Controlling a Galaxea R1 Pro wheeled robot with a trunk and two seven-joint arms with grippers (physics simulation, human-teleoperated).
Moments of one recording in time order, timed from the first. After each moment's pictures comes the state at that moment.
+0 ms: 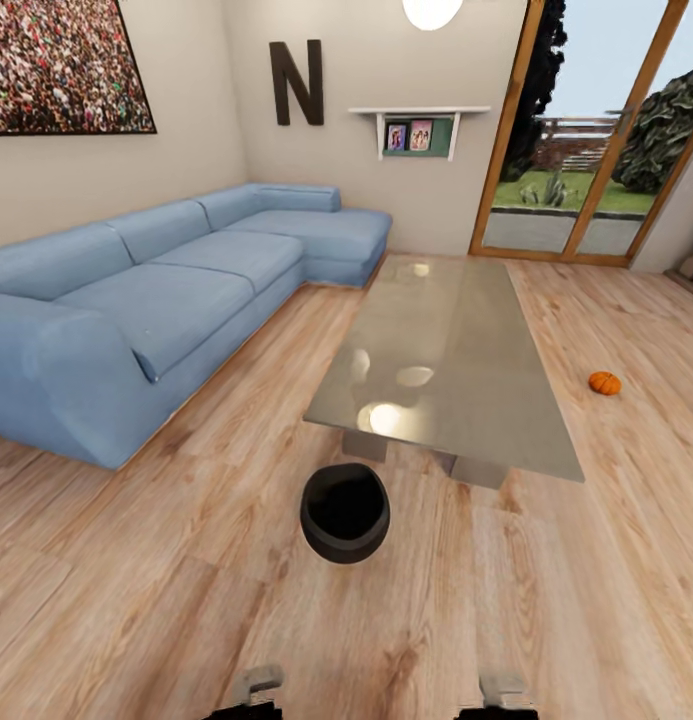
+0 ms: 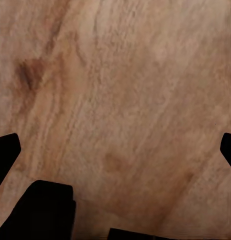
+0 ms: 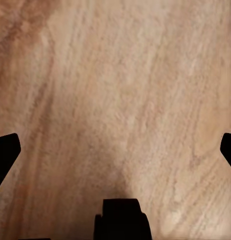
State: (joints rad) left arm -0.54 -0.04 -1.54 -0.24 1.71 0.03 0.39; right arm -0.54 -0.01 0.46 0.01 -0.45 0.06 -0.03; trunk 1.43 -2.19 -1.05
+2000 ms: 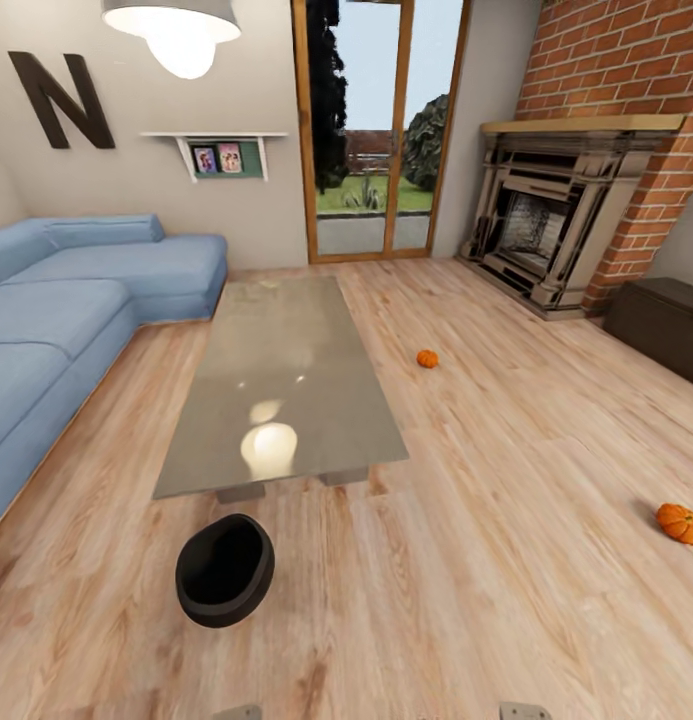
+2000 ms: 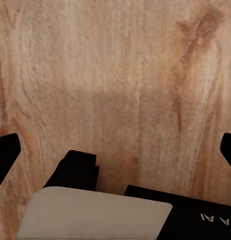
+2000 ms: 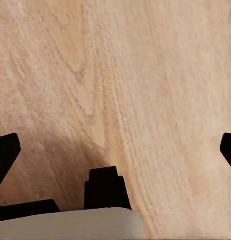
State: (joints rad) left arm -0.44 -0.03 -1.54 -0.14 1.72 -0.07 0.26; right arm -0.47 -0.02 0.39 0.02 -0.46 -0.04 -0.09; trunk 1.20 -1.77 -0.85
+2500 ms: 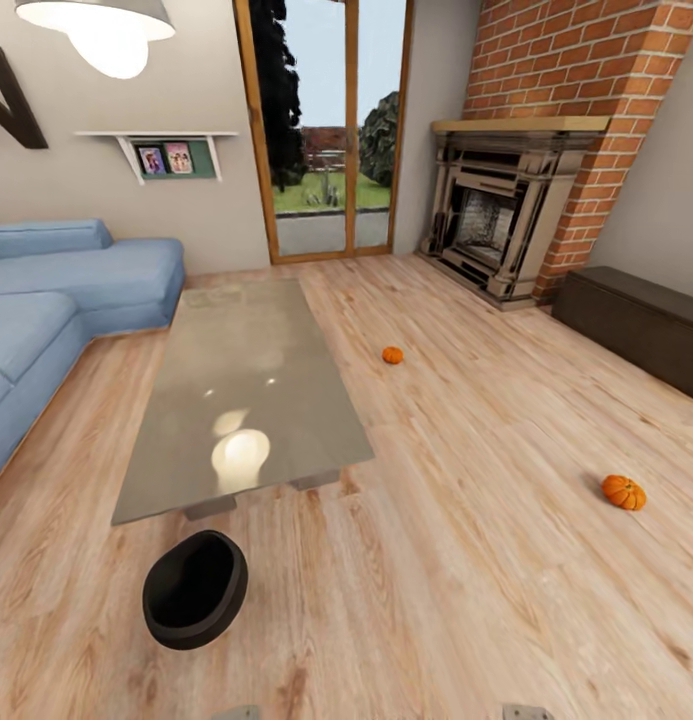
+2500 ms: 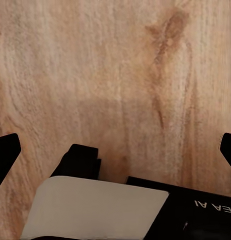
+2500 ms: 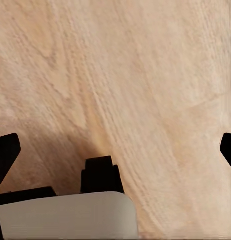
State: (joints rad) left arm -0.44 -0.03 -1.54 -0.14 1.72 -0.07 0.25; right arm -0.47 -0.03 0.39 0.02 -0.47 -0.02 -0.10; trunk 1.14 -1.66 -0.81
